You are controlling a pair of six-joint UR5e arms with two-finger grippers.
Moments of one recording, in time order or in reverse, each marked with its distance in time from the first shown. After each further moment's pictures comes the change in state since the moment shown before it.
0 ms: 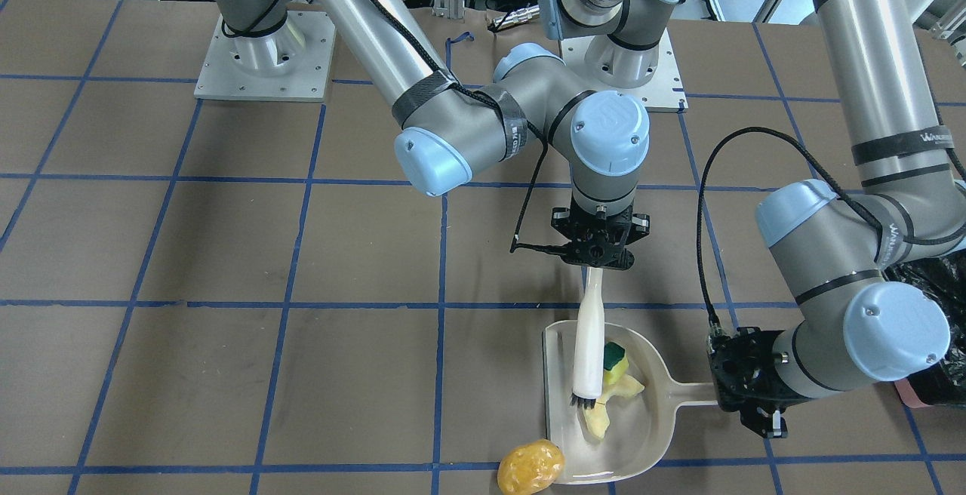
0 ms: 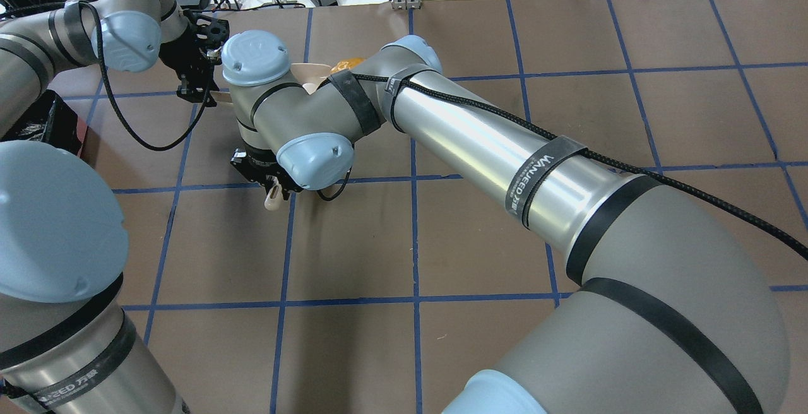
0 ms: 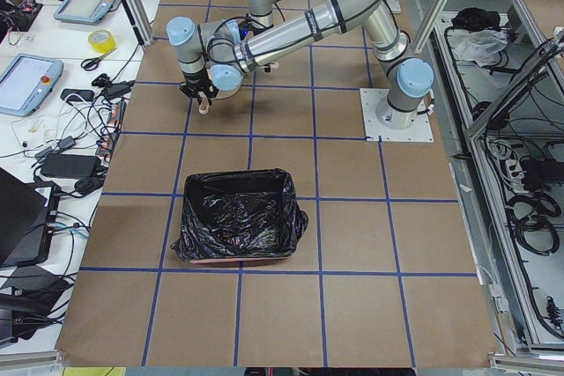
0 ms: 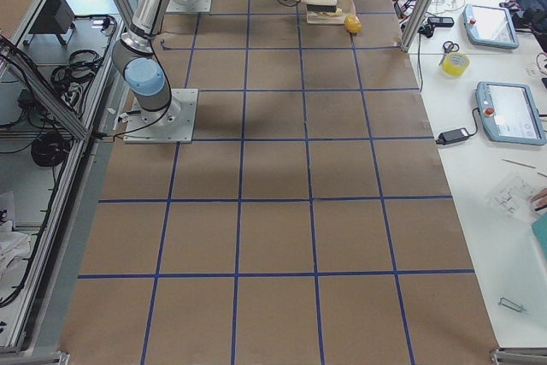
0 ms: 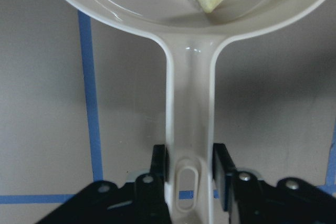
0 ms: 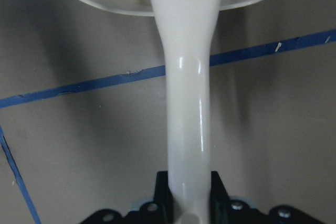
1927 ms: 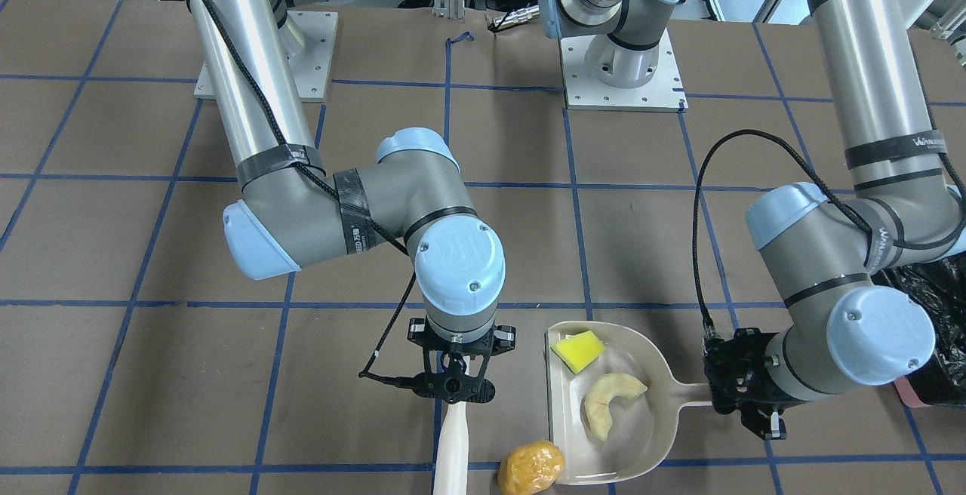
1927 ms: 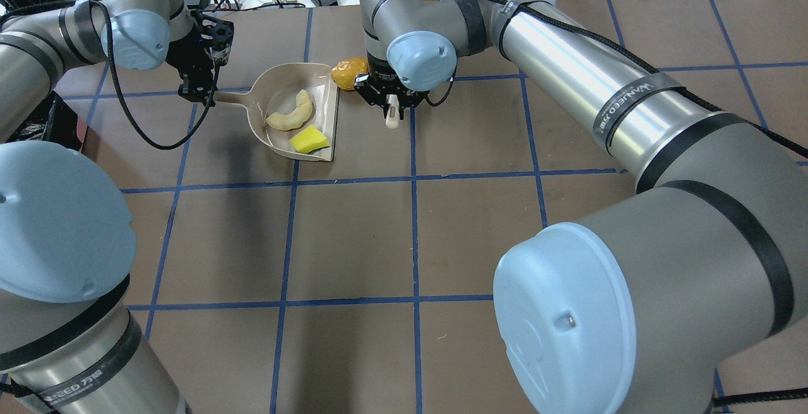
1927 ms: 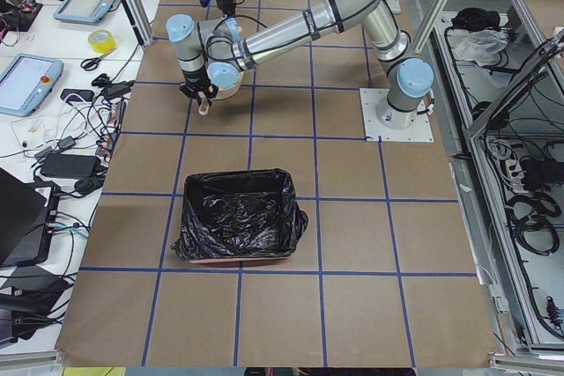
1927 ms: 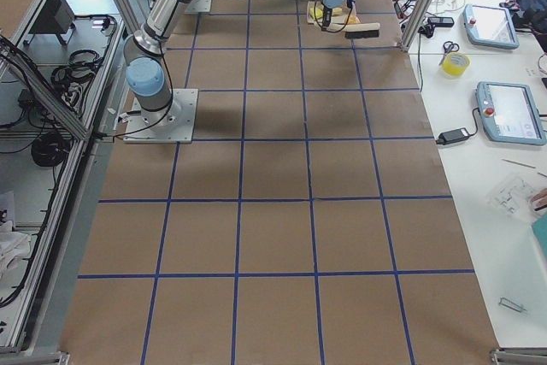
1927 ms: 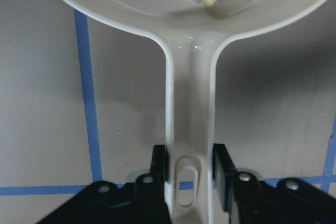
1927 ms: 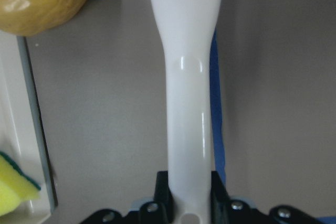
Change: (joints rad) left arm -0.021 -0.008 0.012 -0.002 0.064 -0.016; right arm -0.275 0.069 -0.099 0.108 -0.198 -0.386
